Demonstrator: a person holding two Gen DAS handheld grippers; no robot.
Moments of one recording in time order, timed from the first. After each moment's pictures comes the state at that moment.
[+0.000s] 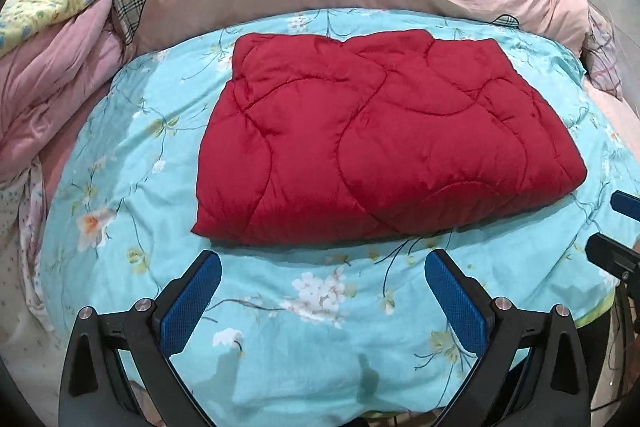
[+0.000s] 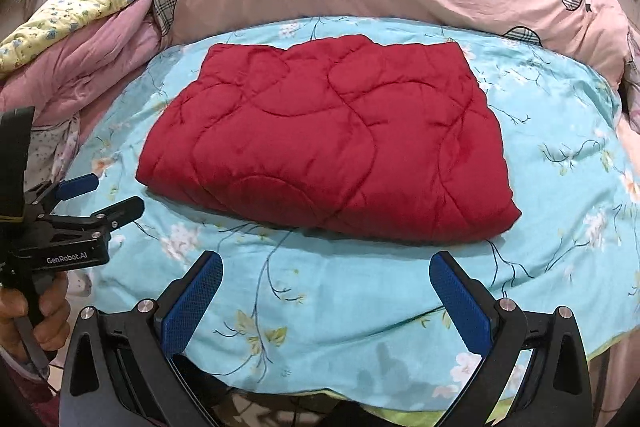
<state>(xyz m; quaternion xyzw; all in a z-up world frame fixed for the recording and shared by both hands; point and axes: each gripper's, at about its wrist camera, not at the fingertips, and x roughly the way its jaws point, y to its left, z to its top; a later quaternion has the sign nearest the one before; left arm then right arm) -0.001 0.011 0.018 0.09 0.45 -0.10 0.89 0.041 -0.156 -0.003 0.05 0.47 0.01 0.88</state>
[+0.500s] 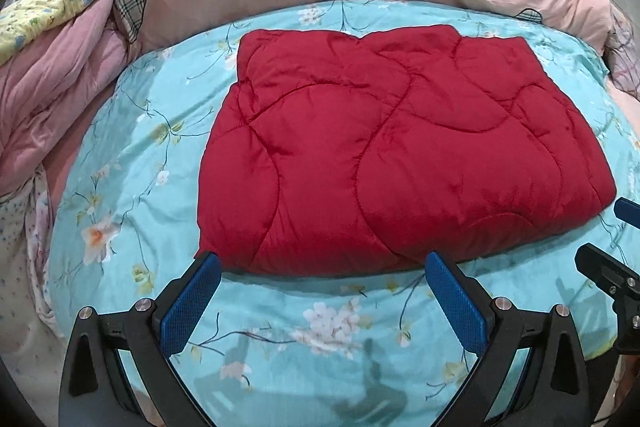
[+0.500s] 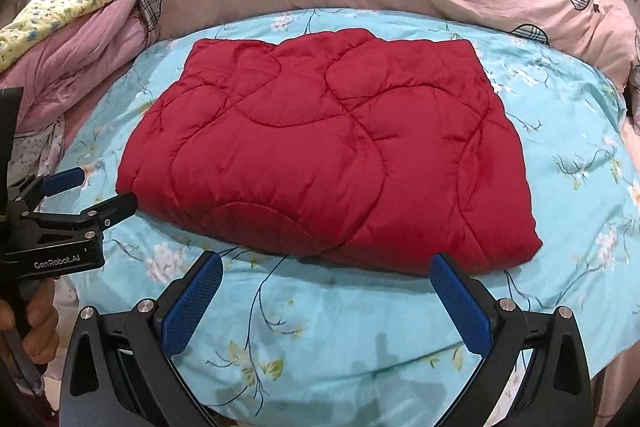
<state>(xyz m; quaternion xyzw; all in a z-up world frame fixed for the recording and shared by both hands) 0.051 0.004 0.004 0.10 0.46 -0.08 0.88 0.084 -0.151 -0.024 0.04 0.48 -0.01 0.88</state>
